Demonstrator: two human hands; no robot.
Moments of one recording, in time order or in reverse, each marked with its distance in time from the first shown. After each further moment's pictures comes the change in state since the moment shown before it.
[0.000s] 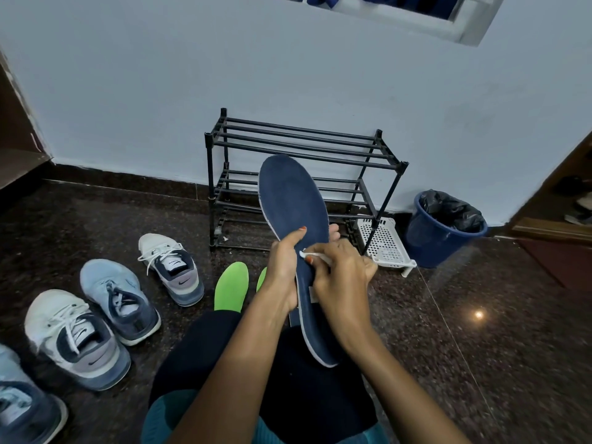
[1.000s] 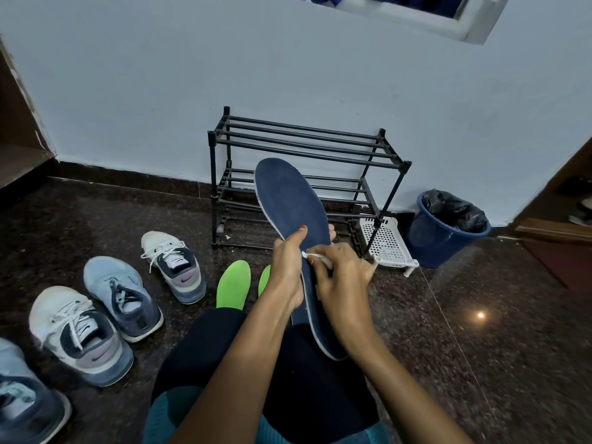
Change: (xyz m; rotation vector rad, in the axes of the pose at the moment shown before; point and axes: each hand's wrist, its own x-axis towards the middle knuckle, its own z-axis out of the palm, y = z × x) left_hand 0.009 -0.006 0.000 0.053 0.194 0.159; right_hand -0.005 0.006 0.005 0.129 -0.042 -0.022
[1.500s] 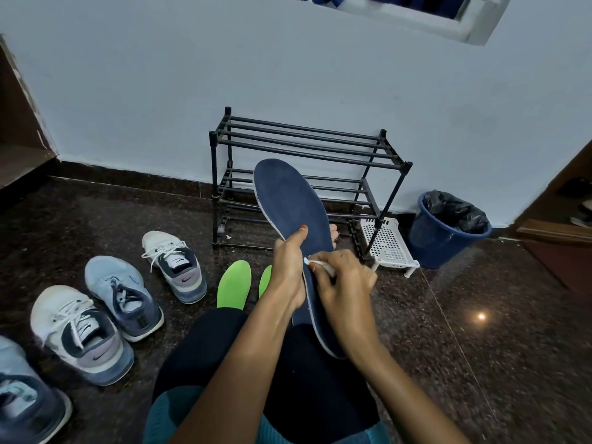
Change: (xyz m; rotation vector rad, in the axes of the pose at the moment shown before) left_hand 0.001 -0.002 -0.001 -0.081 -0.051 -0.004; right_hand -0.009 0.000 -0.004 0.006 0.015 -0.007
